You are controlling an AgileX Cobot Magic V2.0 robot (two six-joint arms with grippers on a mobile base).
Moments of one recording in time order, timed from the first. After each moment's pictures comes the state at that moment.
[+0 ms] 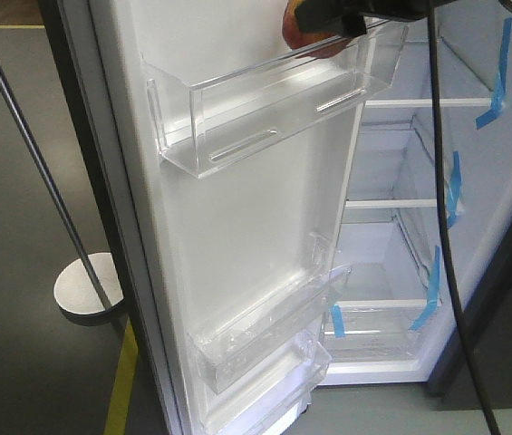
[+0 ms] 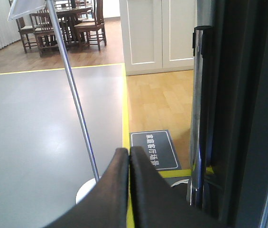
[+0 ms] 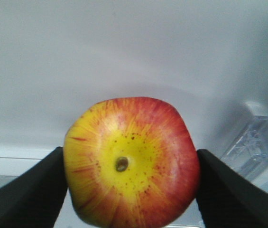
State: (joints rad) left arm 0.06 -0.01 0.03 -0.05 0.20 0.04; right arm 0.27 1.70 -2.00 0.42 1.01 -0.44
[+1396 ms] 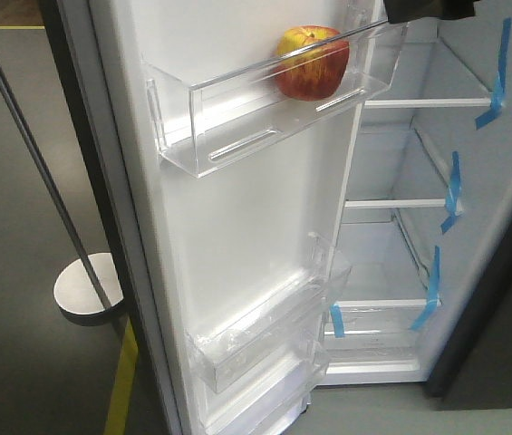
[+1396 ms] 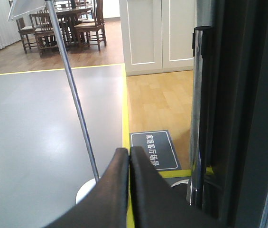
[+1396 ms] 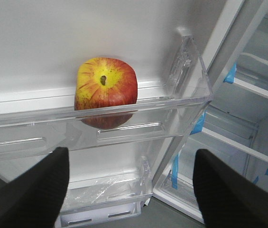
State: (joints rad) left arm 0.06 -0.01 0.03 -0.05 0.20 0.04; right arm 0.30 1.49 -2.00 0.14 1.25 -0.15
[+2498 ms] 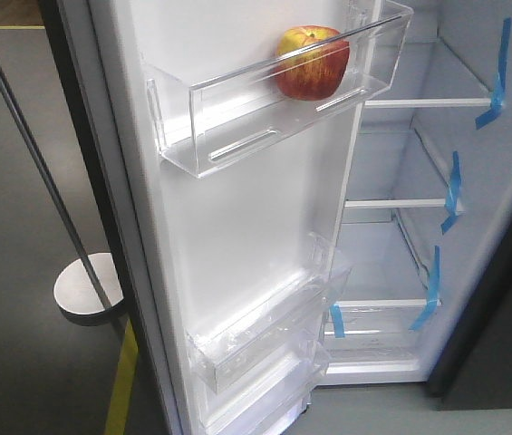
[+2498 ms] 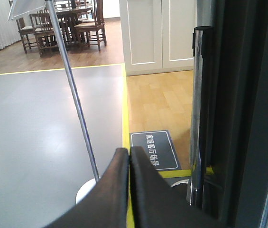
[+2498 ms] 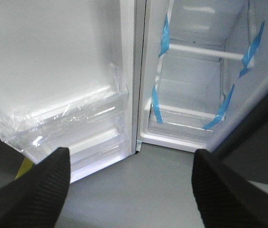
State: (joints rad) left arm 0.06 -0.01 0.03 -0.05 0.20 0.04; right arm 0.30 0.79 -1.00 -0.06 1.01 0.12
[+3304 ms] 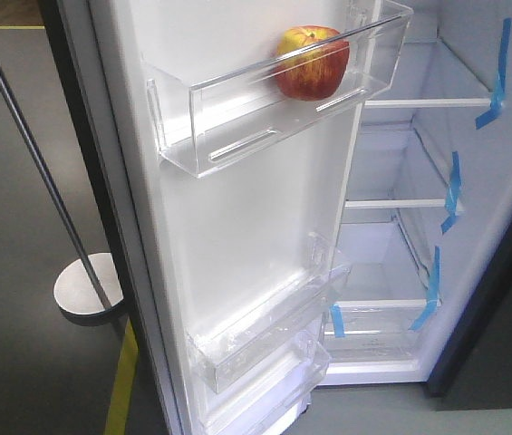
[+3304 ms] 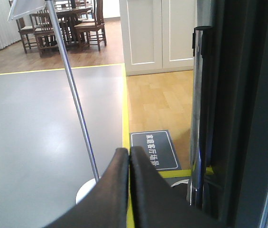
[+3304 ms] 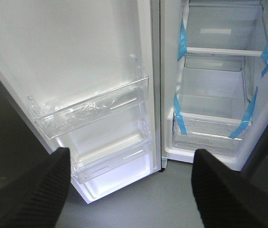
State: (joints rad) left arm 0.06 -0.01 0.03 -0.05 0.20 0.04; right arm 0.30 0.28 -0.70 0.02 1.04 0.15
